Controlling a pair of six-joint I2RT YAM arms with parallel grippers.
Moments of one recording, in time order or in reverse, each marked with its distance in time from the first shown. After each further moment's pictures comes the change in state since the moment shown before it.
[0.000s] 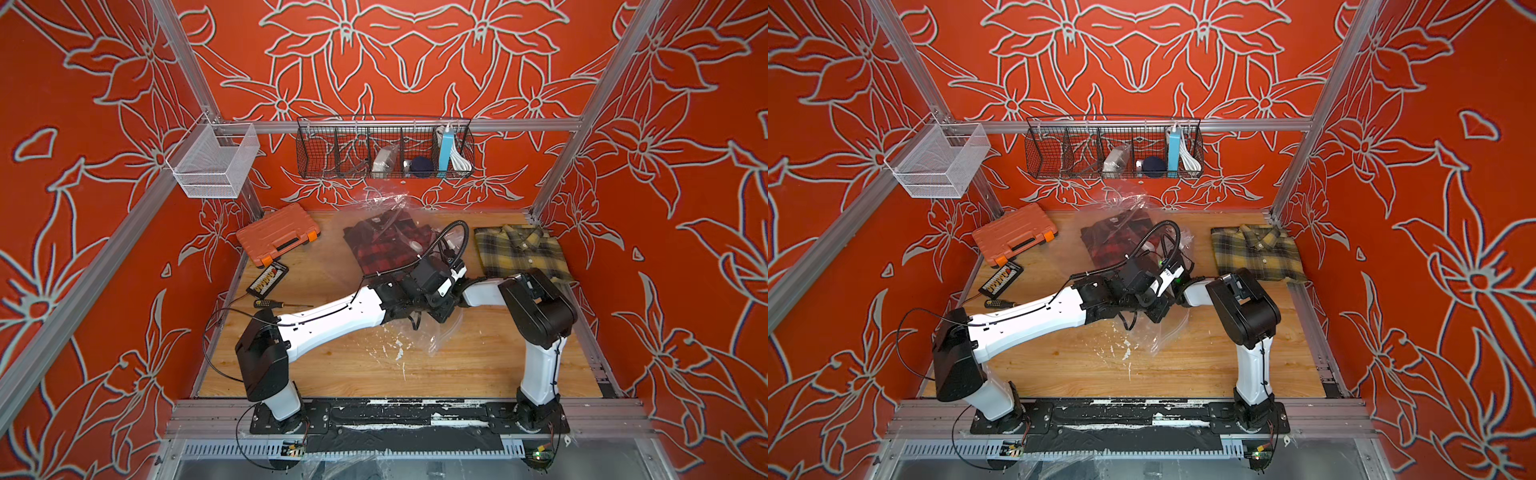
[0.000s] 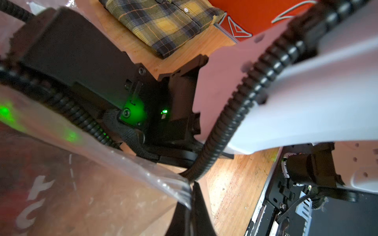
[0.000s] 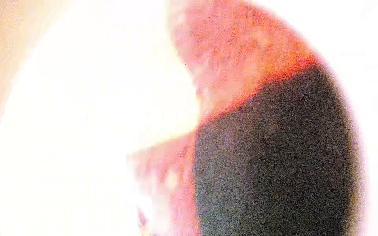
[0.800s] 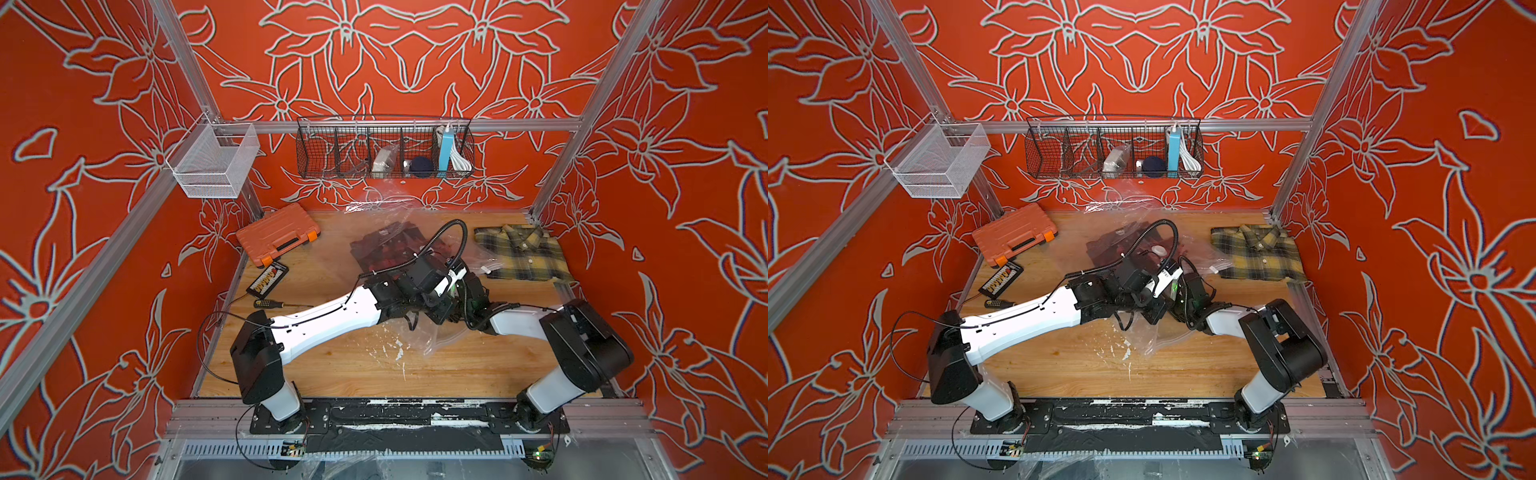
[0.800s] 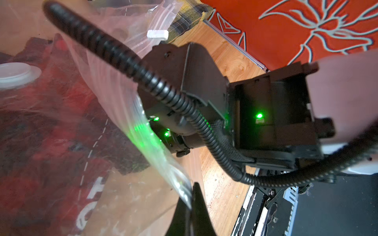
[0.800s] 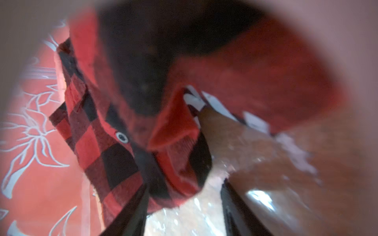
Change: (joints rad) left arm 0.002 -0.027 -0.001 -0.036 0.063 0.015; right arm -0.001 -0.343 -0.381 -0.164 0.030 0.063
